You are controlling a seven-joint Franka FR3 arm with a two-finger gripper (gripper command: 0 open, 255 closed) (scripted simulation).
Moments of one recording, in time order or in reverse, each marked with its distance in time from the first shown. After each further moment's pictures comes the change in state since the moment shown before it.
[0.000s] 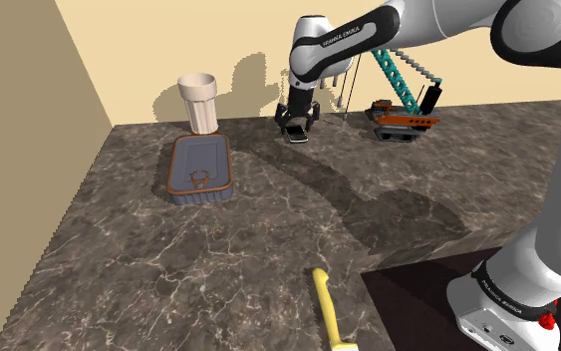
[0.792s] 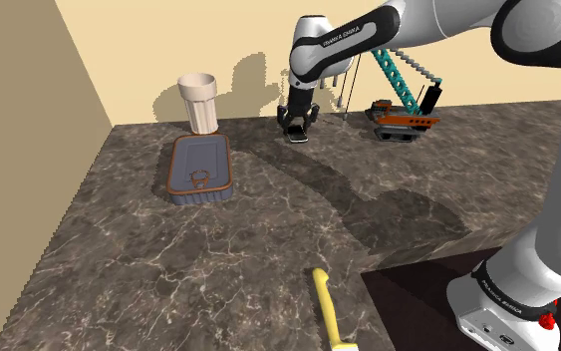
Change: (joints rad) arm 0.000 -0.001 0.000 -0.001 -0.001 0.002 0.001
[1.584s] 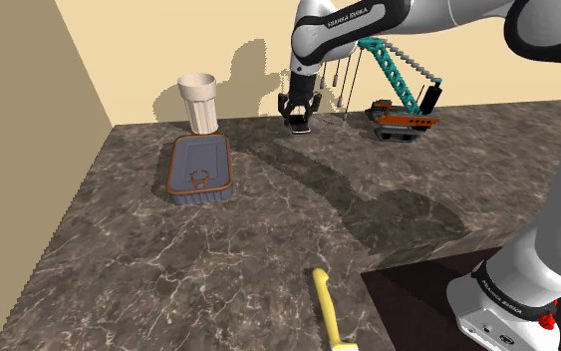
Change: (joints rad) arm -0.002 -0.046 0.004 0.039 0.006 -0.086 0.000
